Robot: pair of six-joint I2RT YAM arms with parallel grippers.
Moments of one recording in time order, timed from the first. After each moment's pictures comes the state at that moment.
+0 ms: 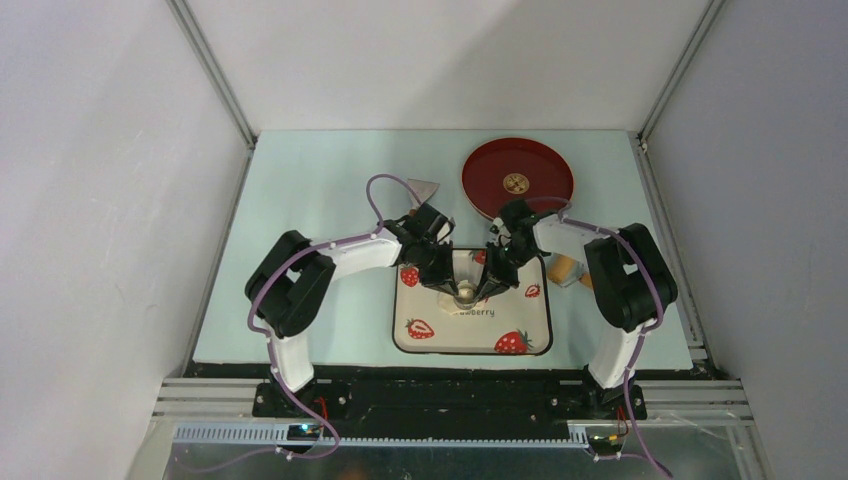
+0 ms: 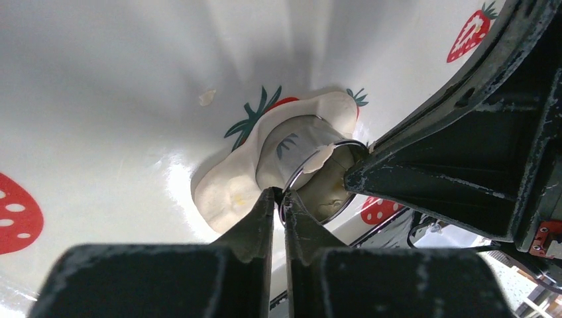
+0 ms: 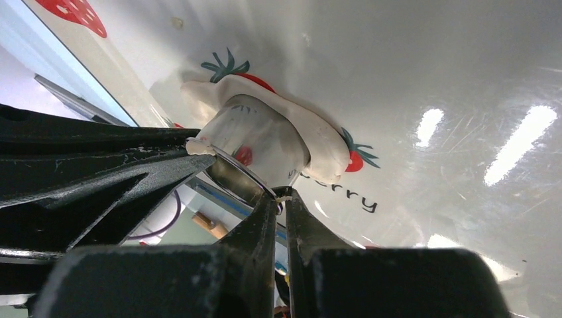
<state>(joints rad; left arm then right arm) -0.72 1.85 1.16 -0.40 0.36 -0.69 0.44 1.82 1.07 -0.63 -0.60 0.60</state>
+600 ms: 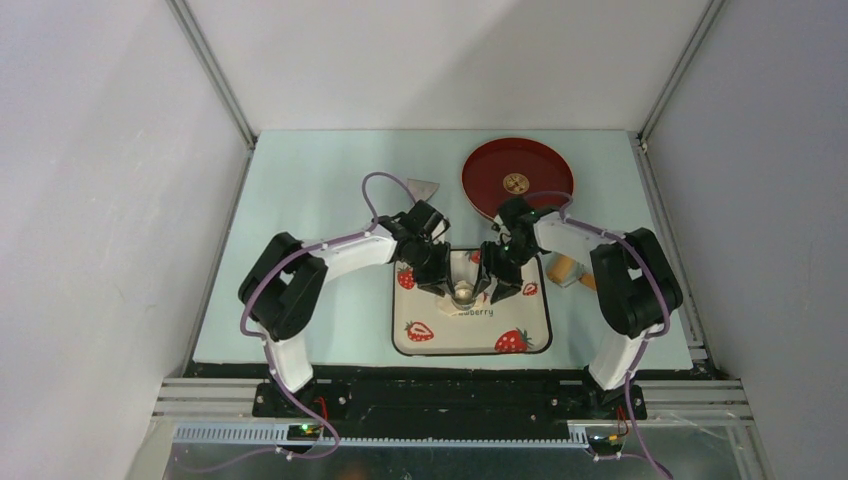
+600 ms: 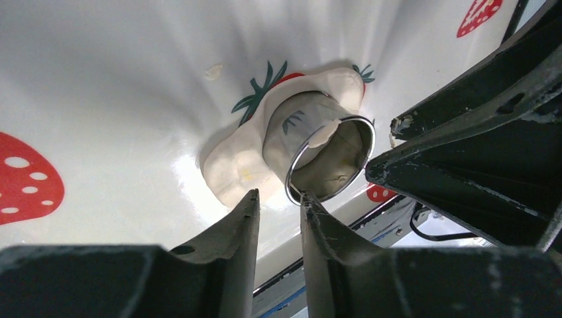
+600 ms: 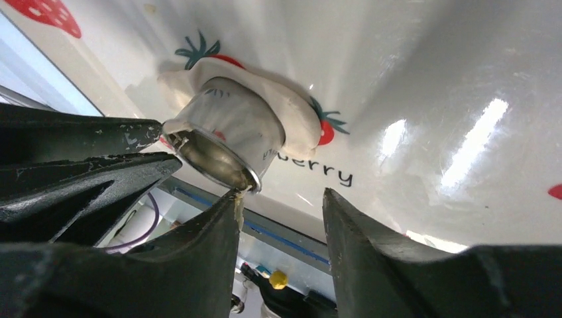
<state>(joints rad) -0.71 1.82 1.17 -0.50 0.37 -0.67 0.46 1.79 1.10 -0.73 -0.50 0.58</state>
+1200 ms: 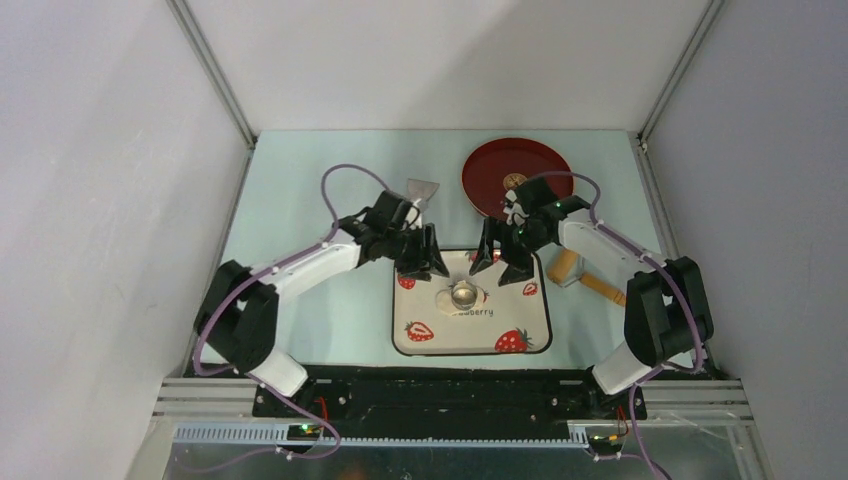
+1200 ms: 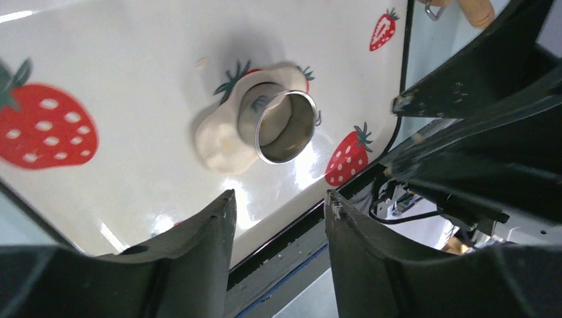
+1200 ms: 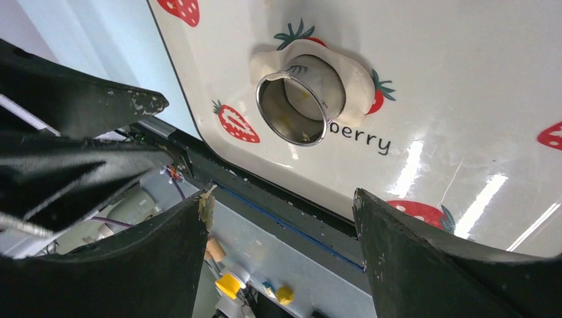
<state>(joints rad) -0.65 1.60 1.12 -0.48 0.39 -0.68 0.42 1.59 1.15 -0.77 -0.53 0.57</state>
